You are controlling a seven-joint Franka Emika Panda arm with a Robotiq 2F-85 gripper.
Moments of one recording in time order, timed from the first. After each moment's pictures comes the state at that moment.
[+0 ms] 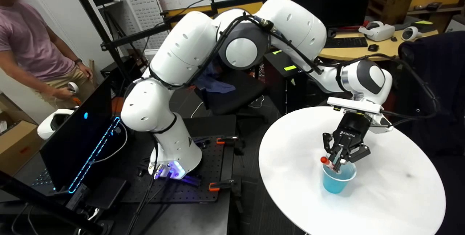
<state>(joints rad) 0.07 0.88 0.03 -1.41 -0.75 1.29 -0.29</state>
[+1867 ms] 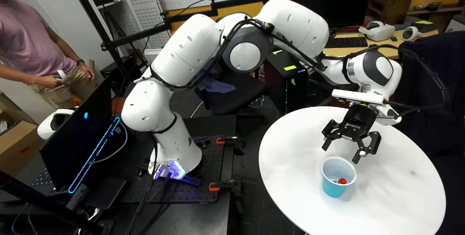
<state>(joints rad) 0.09 0.92 0.03 -1.27 -0.69 1.24 -0.25</state>
